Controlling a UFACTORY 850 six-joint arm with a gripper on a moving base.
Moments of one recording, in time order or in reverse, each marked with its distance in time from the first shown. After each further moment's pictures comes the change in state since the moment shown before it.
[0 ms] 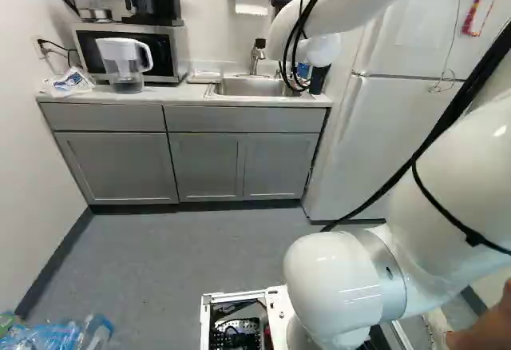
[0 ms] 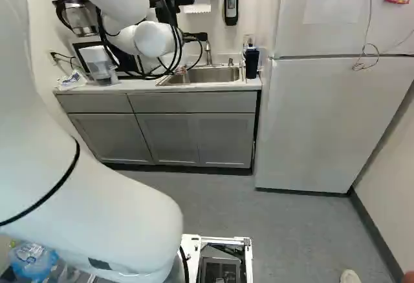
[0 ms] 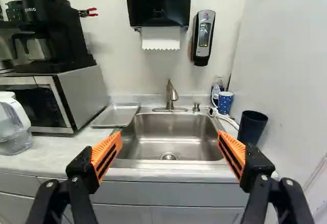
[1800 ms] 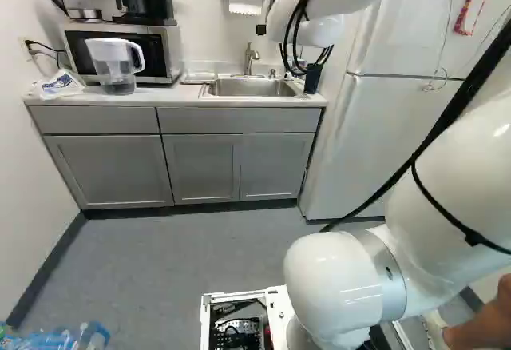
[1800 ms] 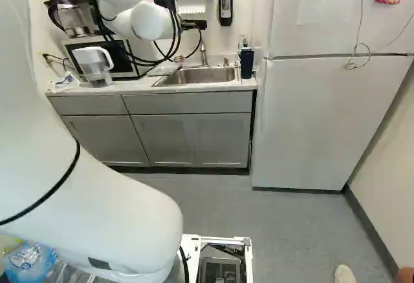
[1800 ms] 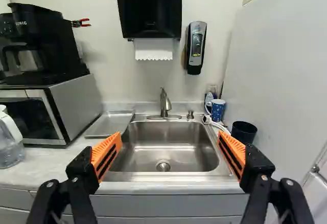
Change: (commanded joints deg) arm 0.0 -0.1 -4.8 0.0 -4.0 0.0
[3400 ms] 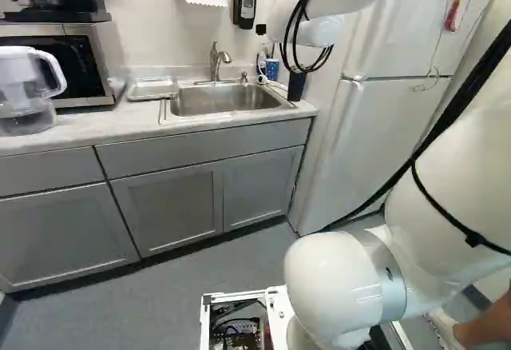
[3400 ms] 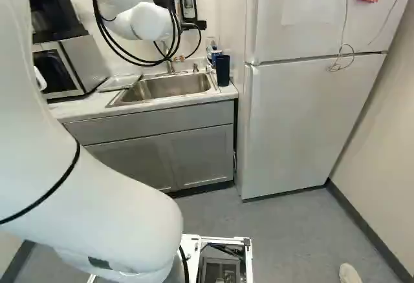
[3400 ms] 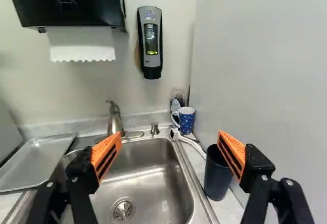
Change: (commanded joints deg) arm 0.0 0.0 0.0 0.0 0.0 0.0
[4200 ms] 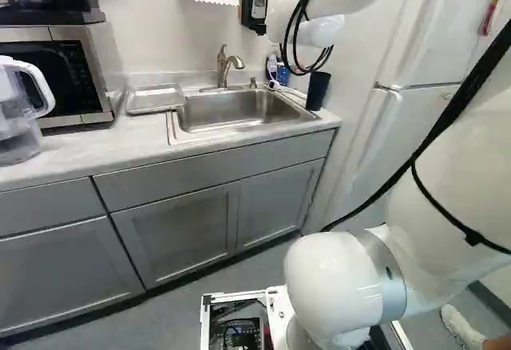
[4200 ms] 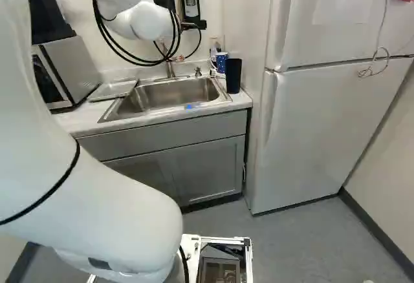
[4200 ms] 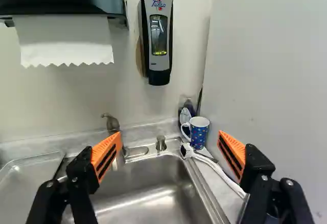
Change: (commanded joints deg) arm 0.0 0.0 0.0 0.0 0.0 0.0
